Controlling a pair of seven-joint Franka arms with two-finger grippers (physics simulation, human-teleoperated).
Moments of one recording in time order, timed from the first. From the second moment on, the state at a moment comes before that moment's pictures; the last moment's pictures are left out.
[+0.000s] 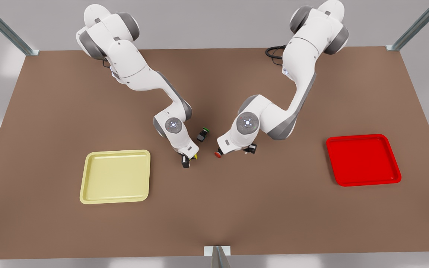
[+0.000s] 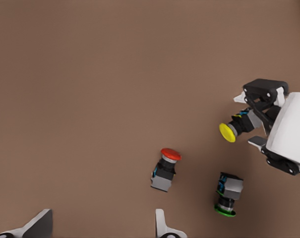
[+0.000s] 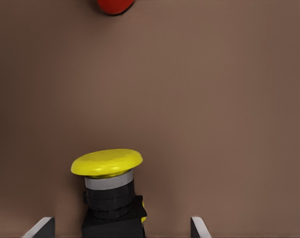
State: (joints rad) left arm -0.48 0.64 -0.21 -1.30 0.06 1.85 -0.30; right arm 0.57 0.67 0.05 -1.87 -0.10 2.68 -0.95
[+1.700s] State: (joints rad) left arm -0.68 0.71 -0.09 -1.62 0.09 2.34 -0.36; right arm 0.27 0.52 -0.12 -1.92 -0.09 2.51 -1.19
